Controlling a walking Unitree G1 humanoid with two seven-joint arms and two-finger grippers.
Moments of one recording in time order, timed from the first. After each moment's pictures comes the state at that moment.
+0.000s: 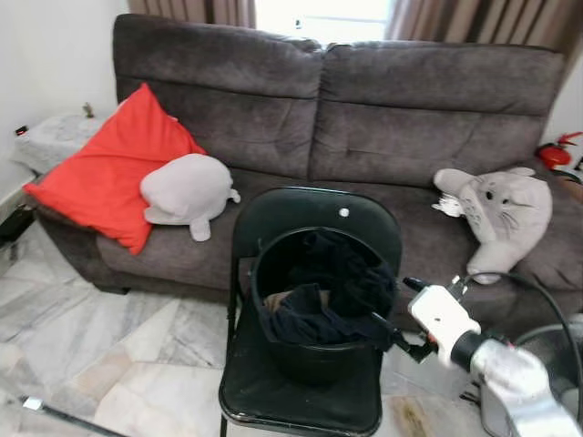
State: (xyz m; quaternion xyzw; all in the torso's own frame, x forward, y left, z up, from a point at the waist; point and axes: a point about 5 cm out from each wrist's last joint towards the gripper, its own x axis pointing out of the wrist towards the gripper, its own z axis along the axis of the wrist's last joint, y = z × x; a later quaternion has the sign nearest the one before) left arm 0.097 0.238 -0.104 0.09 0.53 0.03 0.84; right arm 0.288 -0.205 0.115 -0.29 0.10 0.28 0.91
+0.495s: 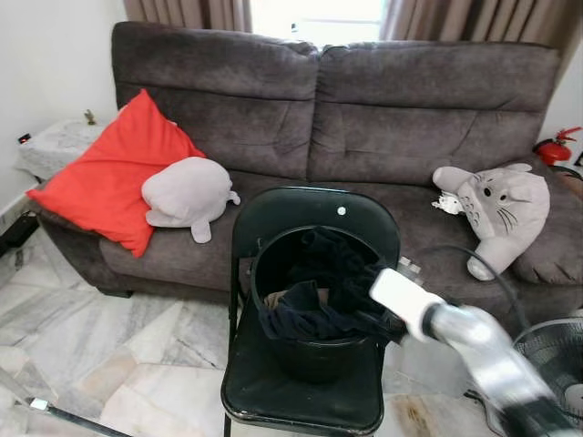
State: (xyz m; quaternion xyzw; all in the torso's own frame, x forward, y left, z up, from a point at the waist) left arm 0.103 0.238 -0.102 0.09 0.53 0.02 0.85; right arm 0.338 -0.176 0.107 -0.36 0.17 0.32 0.86
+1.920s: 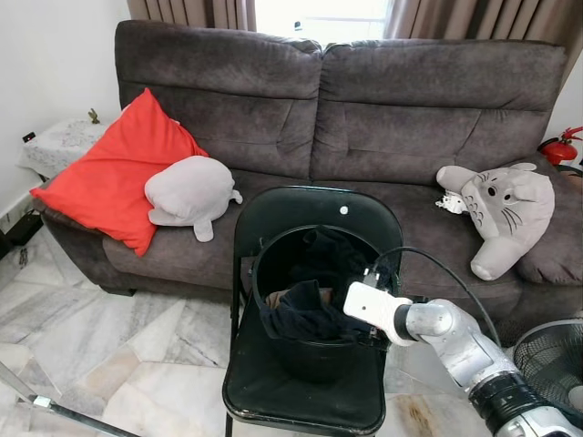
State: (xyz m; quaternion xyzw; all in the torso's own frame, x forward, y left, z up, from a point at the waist) left arm 0.104 0.236 -0.102 0.07 0.53 0.02 0.85; right arm 0.338 -0.157 0.095 -0.41 0.23 0.40 0.79
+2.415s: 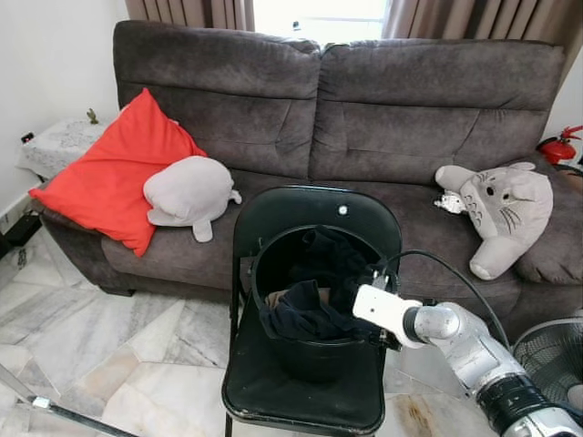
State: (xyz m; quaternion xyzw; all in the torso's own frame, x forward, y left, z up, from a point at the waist) left arm 0.104 0.236 -0.102 0.07 0.53 0.02 0.85; right arm 0.338 -0.169 0.090 -0.42 0.25 0.37 0.79
